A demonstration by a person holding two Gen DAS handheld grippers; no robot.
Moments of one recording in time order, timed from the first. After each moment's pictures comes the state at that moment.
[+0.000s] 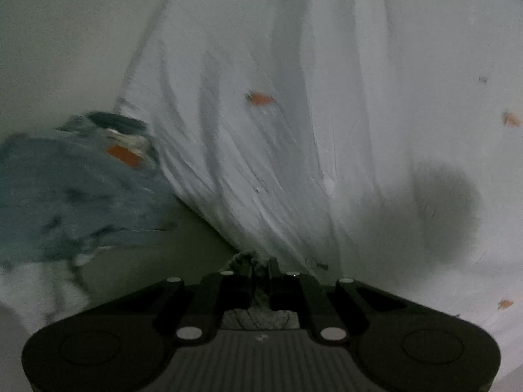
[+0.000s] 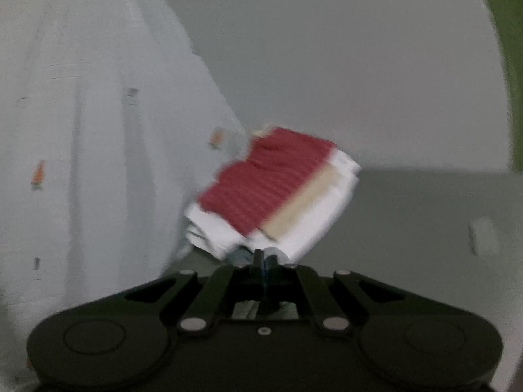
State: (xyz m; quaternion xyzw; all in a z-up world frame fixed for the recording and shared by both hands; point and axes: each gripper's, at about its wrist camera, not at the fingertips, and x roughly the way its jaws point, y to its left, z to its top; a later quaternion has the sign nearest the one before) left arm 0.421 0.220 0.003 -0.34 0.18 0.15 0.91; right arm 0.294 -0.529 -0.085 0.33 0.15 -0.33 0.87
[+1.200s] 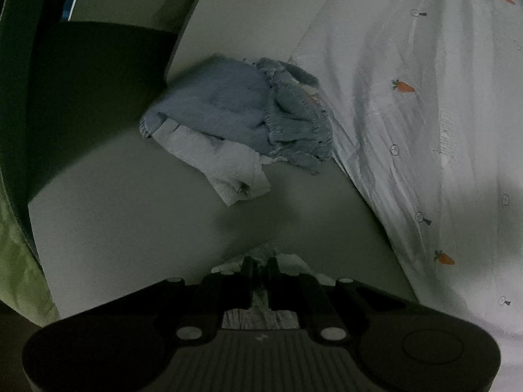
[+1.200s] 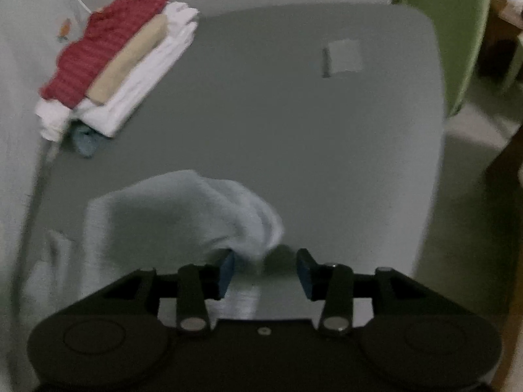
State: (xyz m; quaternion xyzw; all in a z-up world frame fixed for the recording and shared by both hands) left arm 0.237 0.211 -0.080 -0.42 0.26 0.29 0.82; right arm 0.222 -0.579 -0.202 0.45 0.35 -0.38 0.73
